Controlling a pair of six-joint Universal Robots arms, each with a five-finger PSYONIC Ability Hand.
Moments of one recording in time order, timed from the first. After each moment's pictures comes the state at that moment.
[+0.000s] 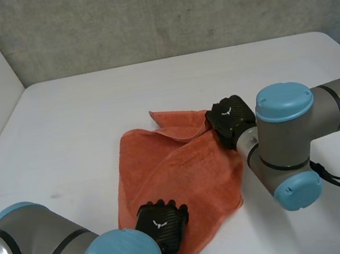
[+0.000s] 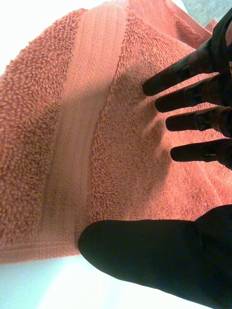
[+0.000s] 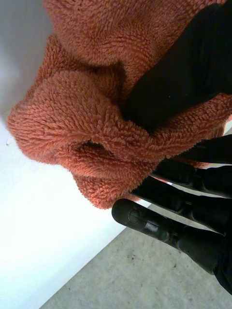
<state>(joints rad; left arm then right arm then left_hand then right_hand) 3.78 -2.04 -1.77 3.26 -1.89 3.21 2.14 -0.85 1.30 -0.19 1.62 2.67 0.35 0.35 0.35 0.35 0.18 0.93 1.18 1.17 1.19 0.97</state>
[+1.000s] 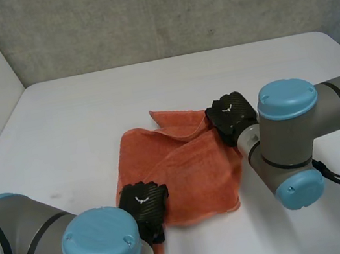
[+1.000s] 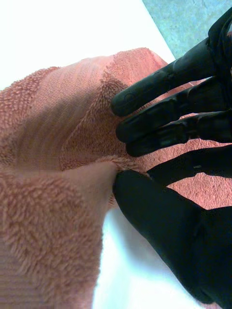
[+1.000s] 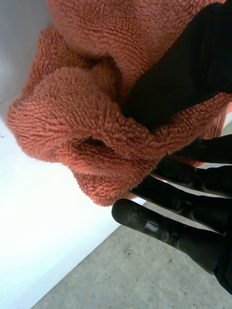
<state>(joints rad) 3.87 -2.03 -1.77 3.36 -1.91 3.24 2.14 -0.87 1.31 -0.19 1.62 2.67 1.10 1.10 1.10 1.10 0.92 0.93 1.18 1.17 1.19 0.97</state>
